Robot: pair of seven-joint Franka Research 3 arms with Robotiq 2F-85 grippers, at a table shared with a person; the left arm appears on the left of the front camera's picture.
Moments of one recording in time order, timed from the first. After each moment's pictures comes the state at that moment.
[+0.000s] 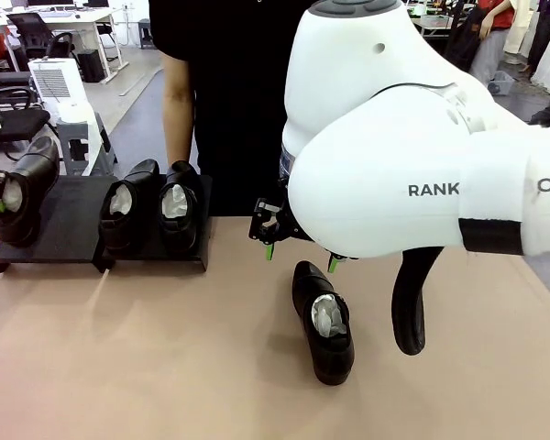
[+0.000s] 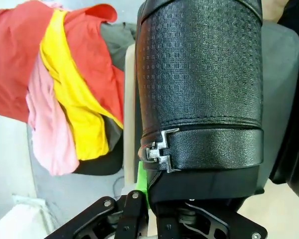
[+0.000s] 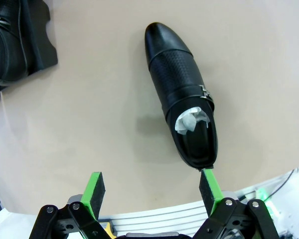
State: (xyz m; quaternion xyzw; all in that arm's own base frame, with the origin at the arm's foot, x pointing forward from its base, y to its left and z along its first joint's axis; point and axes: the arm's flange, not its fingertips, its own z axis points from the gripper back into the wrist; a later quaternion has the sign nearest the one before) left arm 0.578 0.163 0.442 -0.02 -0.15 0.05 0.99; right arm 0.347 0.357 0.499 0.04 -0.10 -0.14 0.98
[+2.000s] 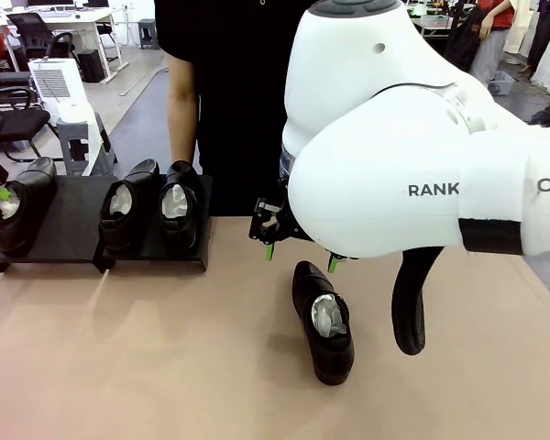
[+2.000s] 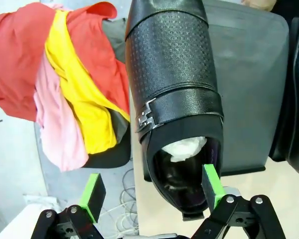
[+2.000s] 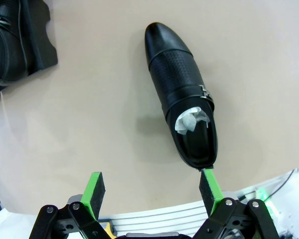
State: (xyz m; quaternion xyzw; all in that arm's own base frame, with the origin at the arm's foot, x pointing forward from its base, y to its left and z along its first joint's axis) left arm 0.568 0.167 0.471 -0.01 -0.14 0.01 0.99; right arm 0.347 0.357 0.499 0.04 -0.10 -0.14 0.98
